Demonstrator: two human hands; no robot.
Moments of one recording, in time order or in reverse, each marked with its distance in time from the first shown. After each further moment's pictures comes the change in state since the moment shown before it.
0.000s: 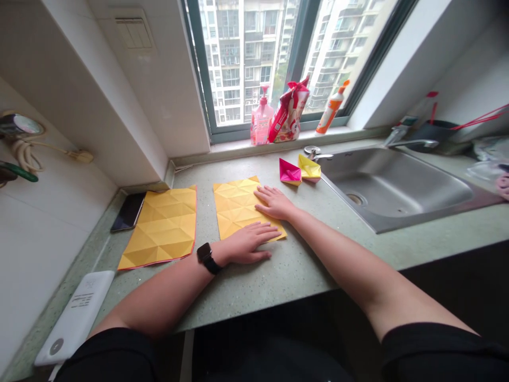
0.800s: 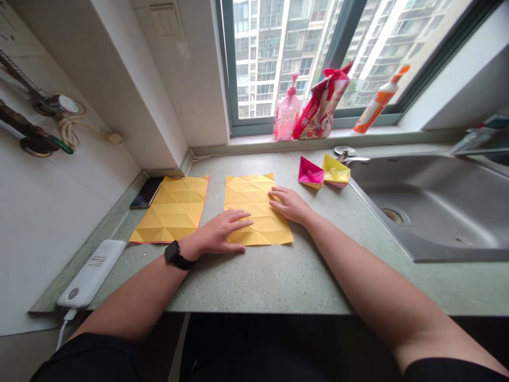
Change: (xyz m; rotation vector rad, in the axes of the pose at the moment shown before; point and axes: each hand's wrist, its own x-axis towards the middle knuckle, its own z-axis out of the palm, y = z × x) left_hand -0.064 -0.002 -0.034 0.128 0.181 -0.276; right_hand -0.003 0.015 0.002 0.217 0.130 -0.075
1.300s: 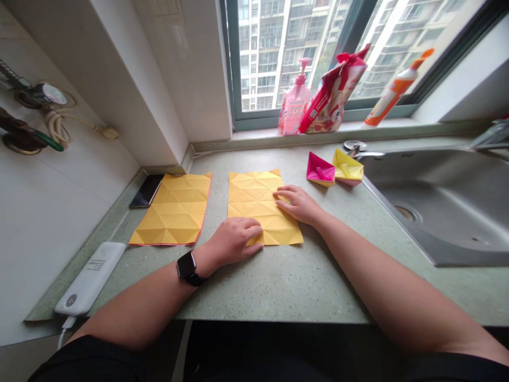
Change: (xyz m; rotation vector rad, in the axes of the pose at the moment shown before) left_hand 0.015 0.033 0.017 0.139 0.097 -0.060; right_hand -0.001 0.004 0.003 0.053 0.046 -0.073
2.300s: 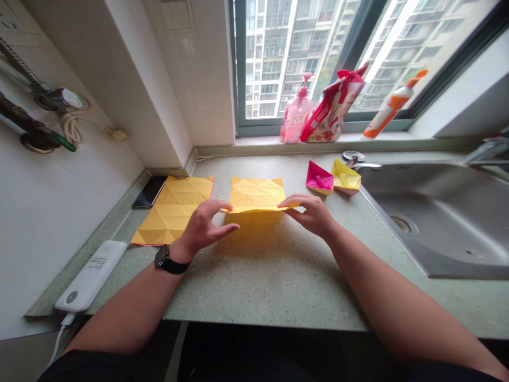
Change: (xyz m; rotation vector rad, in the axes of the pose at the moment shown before) left_hand -0.022 -0.042 -0.040 -0.166 0.493 -0.149; right_hand -0.018 -0.041 -0.043 0.345 0.207 -0.225
